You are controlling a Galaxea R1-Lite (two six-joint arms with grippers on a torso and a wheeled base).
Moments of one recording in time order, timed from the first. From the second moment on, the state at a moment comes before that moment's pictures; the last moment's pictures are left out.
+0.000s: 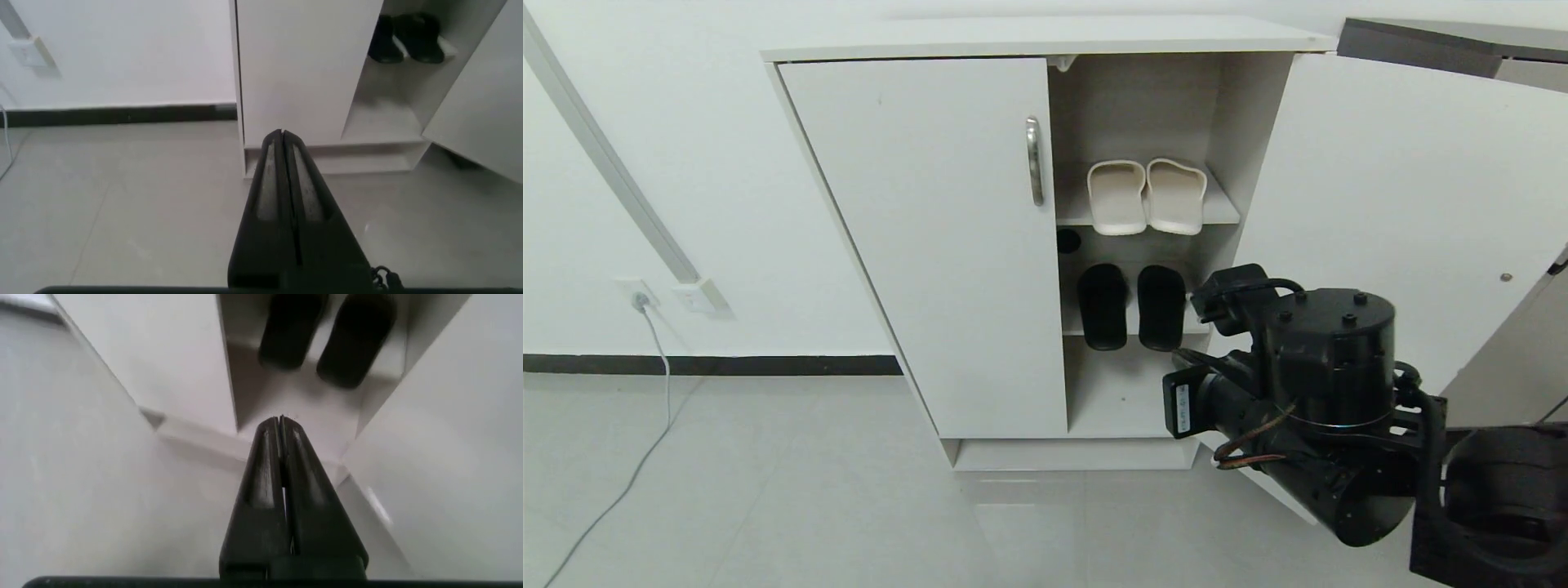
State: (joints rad) left arm 0.00 0.00 0.00 0.01 -0.01 0.01; right arm 0.87 1.72 -0.86 -0.63 -0.57 0.11
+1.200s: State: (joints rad) left arm 0.00 0.00 0.00 0.00 -0.01 0.01; right arm 0.87 1.72 -0.86 -0.63 -0.58 0.09
